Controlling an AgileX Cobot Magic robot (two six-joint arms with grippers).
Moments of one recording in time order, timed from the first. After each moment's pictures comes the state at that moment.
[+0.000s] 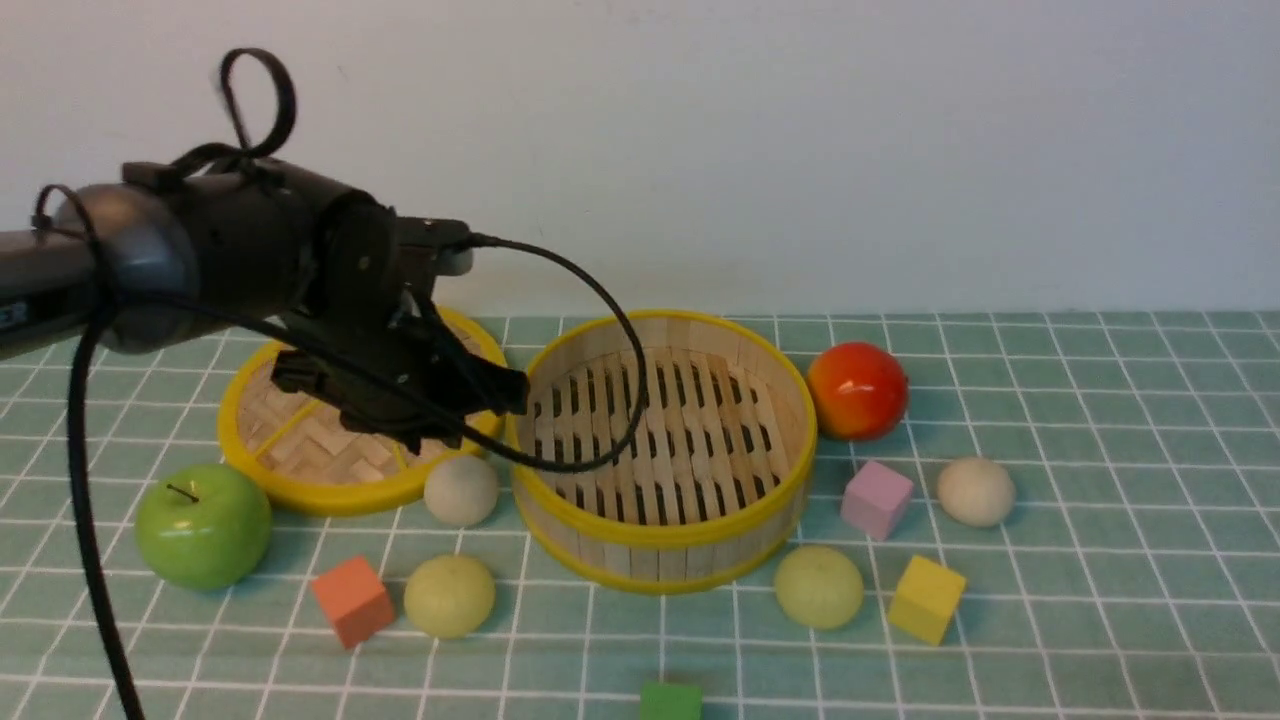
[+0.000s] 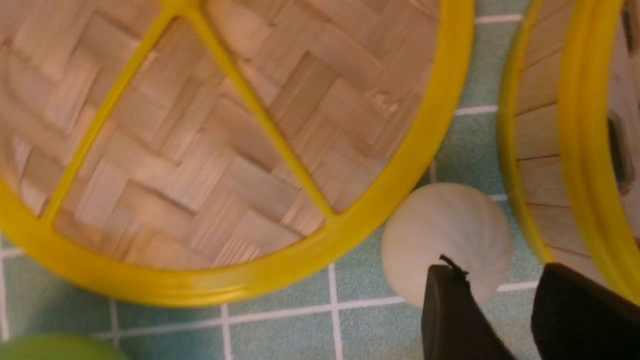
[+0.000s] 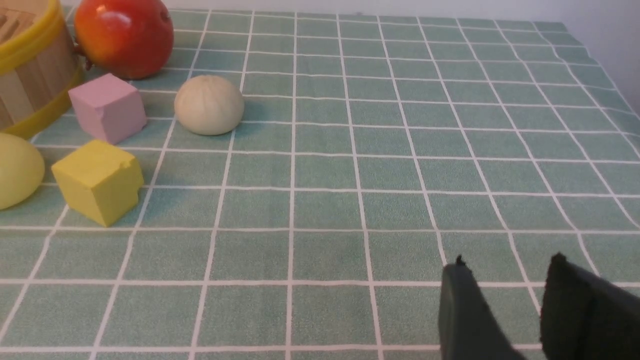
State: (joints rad) right arm -0.03 -0.01 0.01 -0.19 0.39 0.18; left arm -0.36 1.87 -1.36 0.13 0.66 -0.29
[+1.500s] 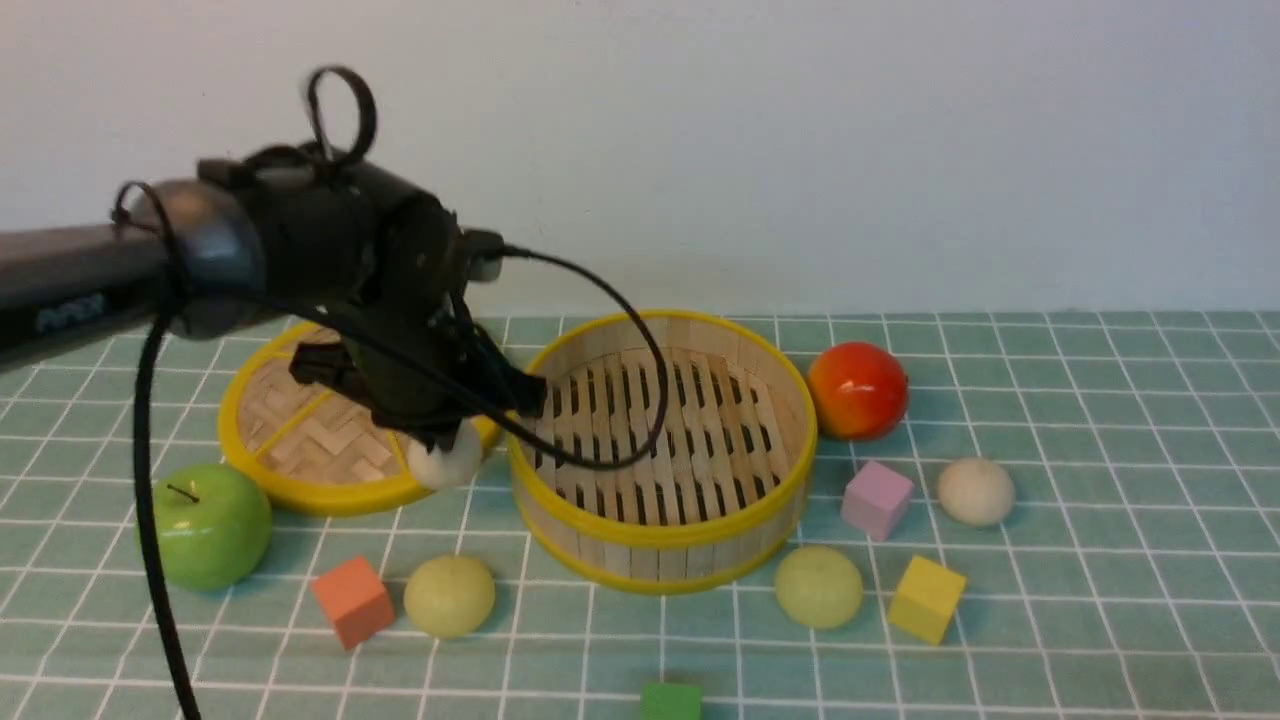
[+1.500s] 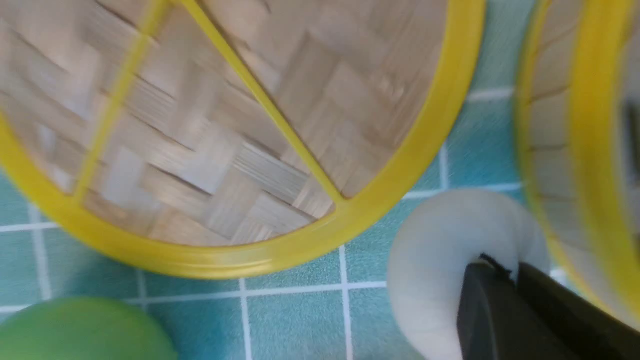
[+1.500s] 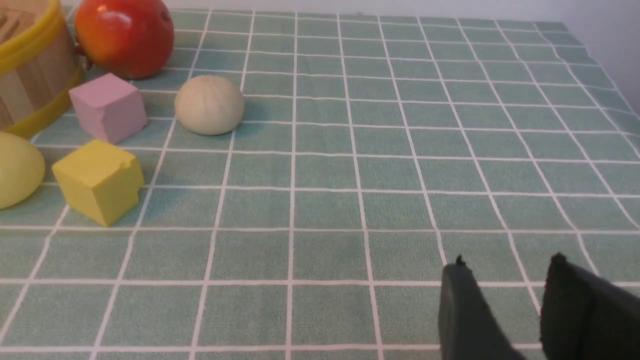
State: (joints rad) right arm -0.03 -0.01 0.01 -0.19 0.39 0.18; left arm -0.39 1.86 -1.47 0.21 0.82 -0.41
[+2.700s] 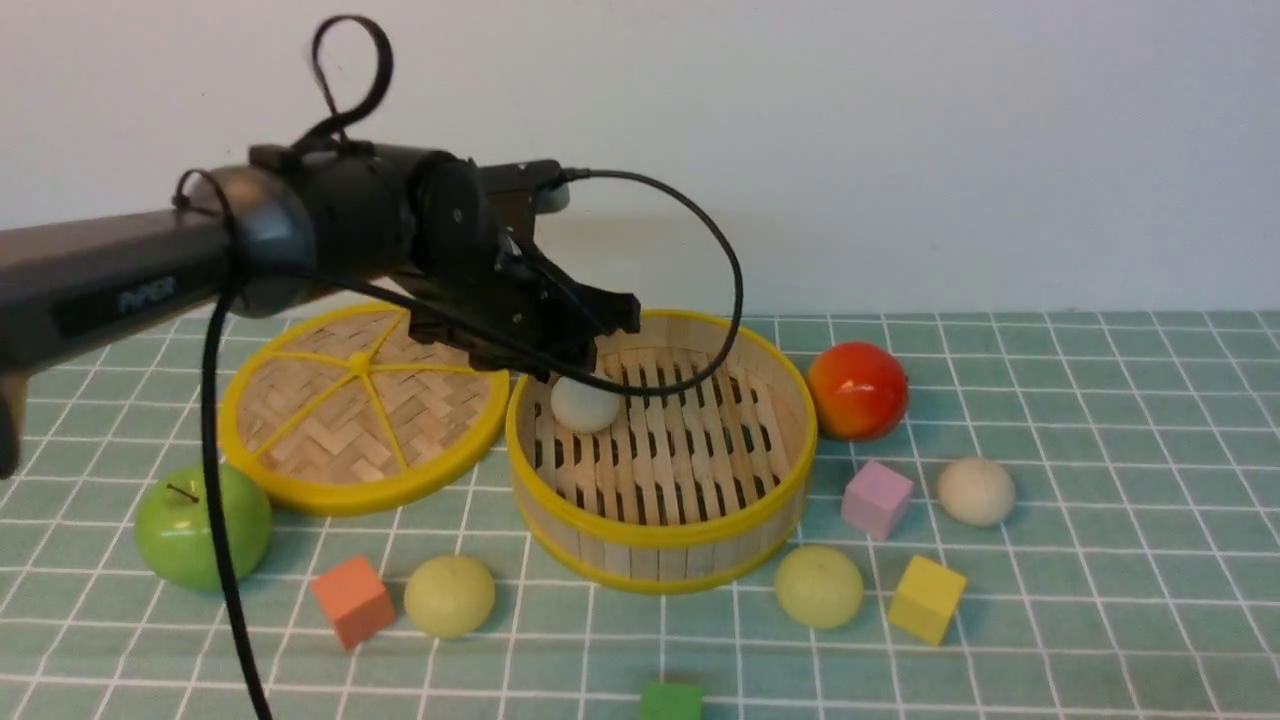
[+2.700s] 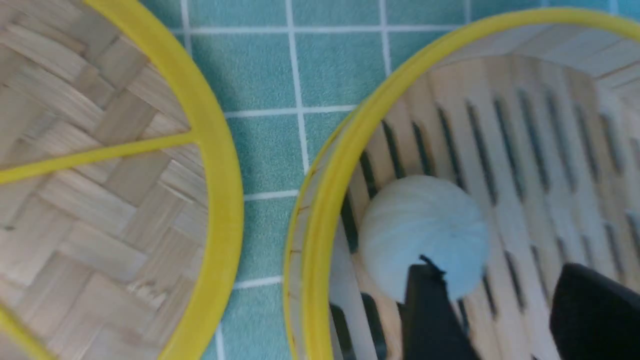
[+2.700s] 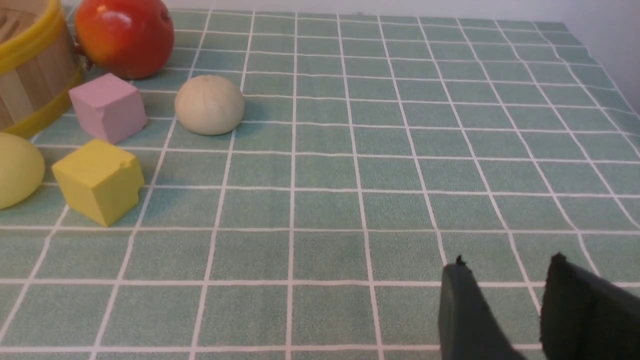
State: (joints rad) right arm -0.03 -0.01 0.01 -0.19 0.39 0.18; left arm -0.39 1.95 -1.56 -0.10 0.57 -0.25
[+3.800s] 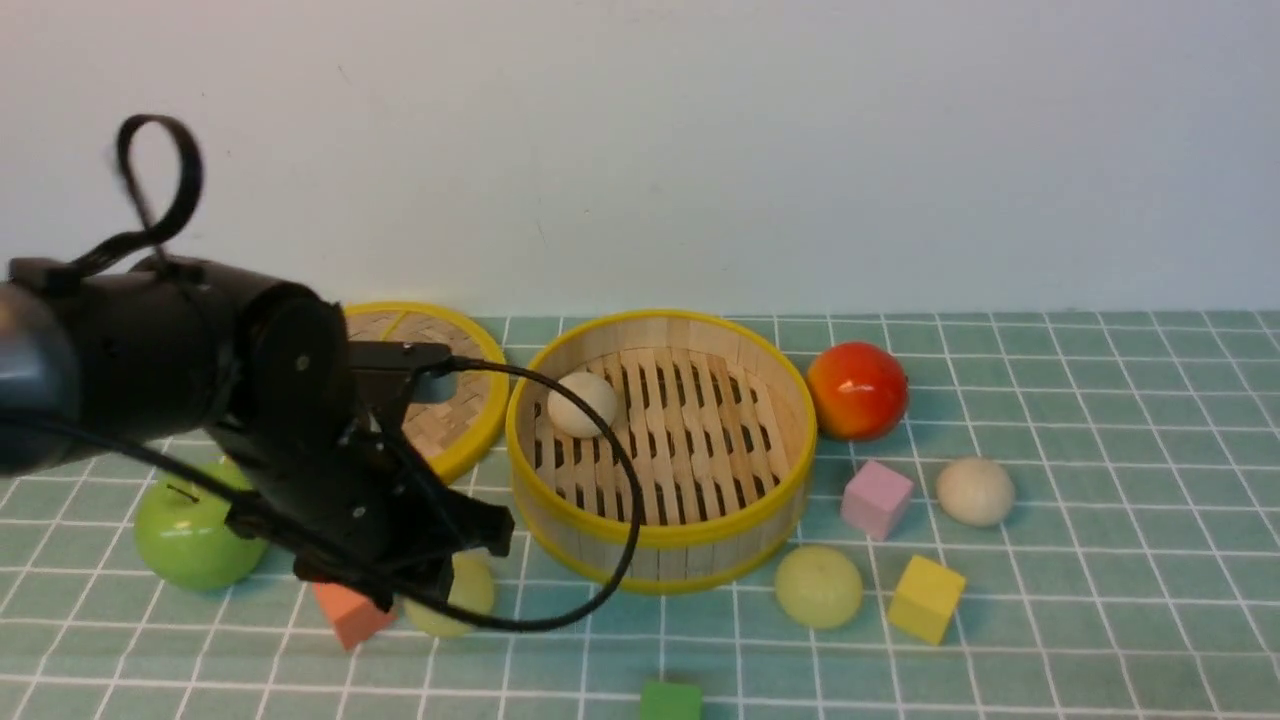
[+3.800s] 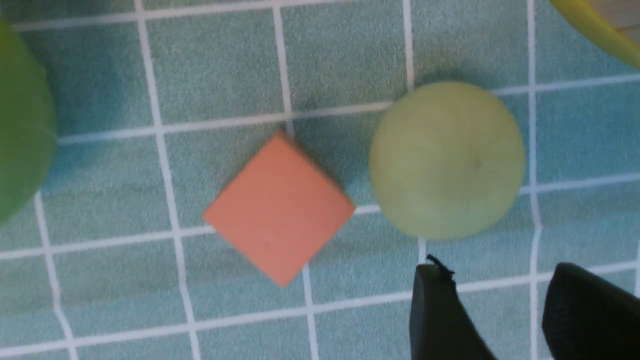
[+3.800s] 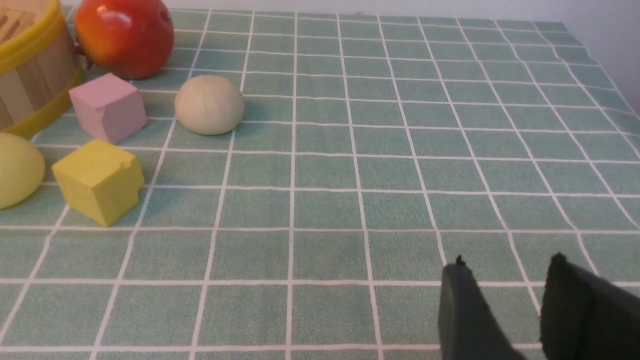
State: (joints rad) right arm -0.03 -0.01 0.01 -0.19 0.39 0.18; left arm -0.39 1.68 -1.09 -0.03 0.74 -0.28
